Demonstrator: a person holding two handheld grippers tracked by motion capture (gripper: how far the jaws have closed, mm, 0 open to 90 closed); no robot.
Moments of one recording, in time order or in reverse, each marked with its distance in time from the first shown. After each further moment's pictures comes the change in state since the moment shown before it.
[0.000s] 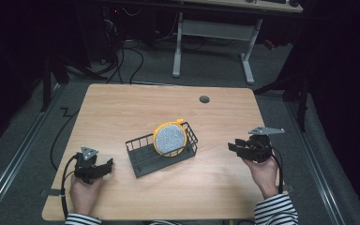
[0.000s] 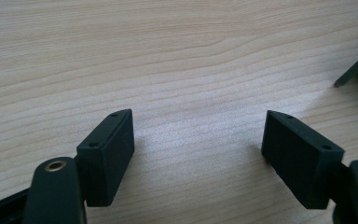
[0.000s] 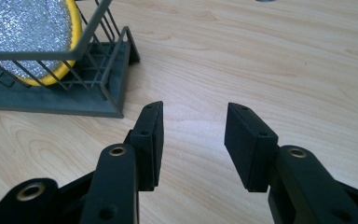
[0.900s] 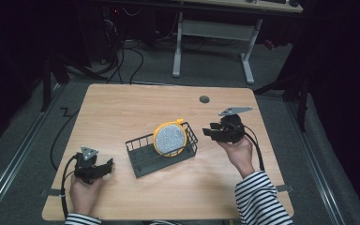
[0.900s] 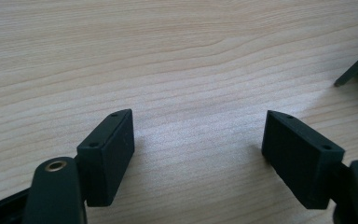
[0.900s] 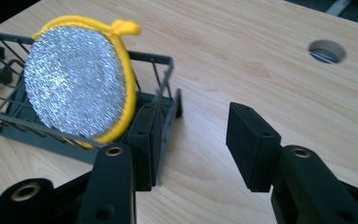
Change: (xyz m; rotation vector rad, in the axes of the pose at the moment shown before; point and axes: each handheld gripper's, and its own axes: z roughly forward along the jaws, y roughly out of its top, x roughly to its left) left arm 0.000 0.000 0.000 -0.001 0.002 0.001; right arm 0.044 0.073 0.045 0.020 0.074 -0.133
